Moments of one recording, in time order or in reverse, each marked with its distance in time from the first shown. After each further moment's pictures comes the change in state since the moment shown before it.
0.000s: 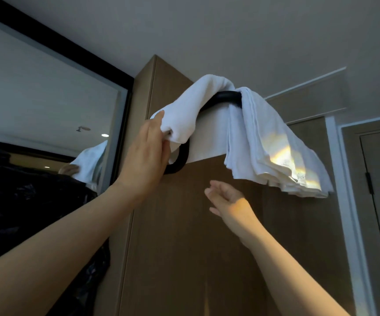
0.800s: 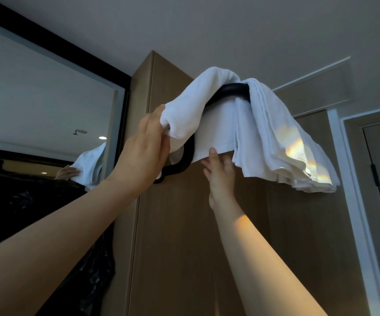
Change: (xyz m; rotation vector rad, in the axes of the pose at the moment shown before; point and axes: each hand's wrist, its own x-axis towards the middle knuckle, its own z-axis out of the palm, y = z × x) left_hand 0.009 -0.018 -0.009 -0.036 -0.123 -0.001; right_hand 0.087 -0.006 0.059 0.690 0.338 -0.129
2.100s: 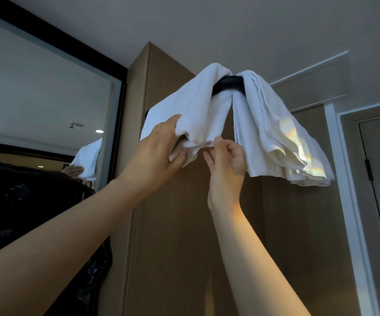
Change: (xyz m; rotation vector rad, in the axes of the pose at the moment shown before) left_hand -0.010 0.013 0.019 -0.121 -0.058 0.038; right_hand -0.052 -0.041 0.001 0.170 0.021 -0.219
